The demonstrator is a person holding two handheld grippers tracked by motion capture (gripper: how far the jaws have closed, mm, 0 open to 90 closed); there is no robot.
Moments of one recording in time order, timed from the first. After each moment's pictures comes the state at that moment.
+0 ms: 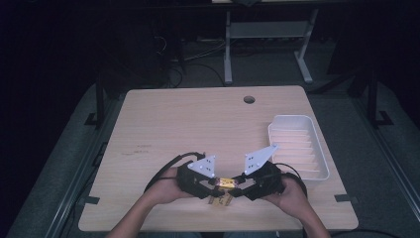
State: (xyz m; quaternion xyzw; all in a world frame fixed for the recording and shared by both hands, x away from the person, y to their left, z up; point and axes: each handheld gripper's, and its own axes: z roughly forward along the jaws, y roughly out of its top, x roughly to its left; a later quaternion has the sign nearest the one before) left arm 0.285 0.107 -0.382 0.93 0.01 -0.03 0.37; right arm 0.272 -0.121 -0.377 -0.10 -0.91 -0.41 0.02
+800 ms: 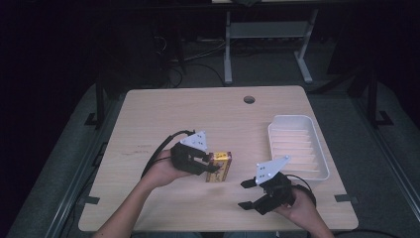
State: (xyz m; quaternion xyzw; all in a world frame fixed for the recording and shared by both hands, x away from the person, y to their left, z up) left arm 0.328 0.120 -0.359 0.92 0.08 0.01 0.39; right arm 0.254 -0.145 -0.402 -0.13 -0.90 -0.41 0.01
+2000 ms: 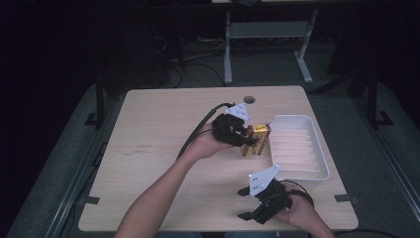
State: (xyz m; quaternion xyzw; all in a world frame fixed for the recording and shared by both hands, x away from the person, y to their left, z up) left arm 0.391 0.011 -0.338 0.90 0.07 0.02 0.42; right arm 0.246 -0.133 -0.415 -0.06 -0.93 -0.37 0.02
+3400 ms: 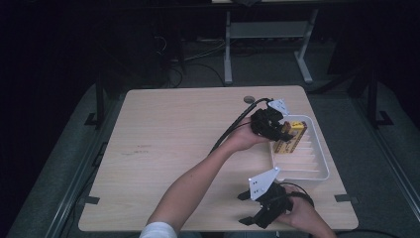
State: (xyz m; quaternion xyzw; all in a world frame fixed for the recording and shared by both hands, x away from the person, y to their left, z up) left arm 0.415 -0.085 -0.350 0.90 0.05 -0.02 0.43; right arm 0.241 -0.133 -0.417 -0.04 -0.93 -0.37 0.04
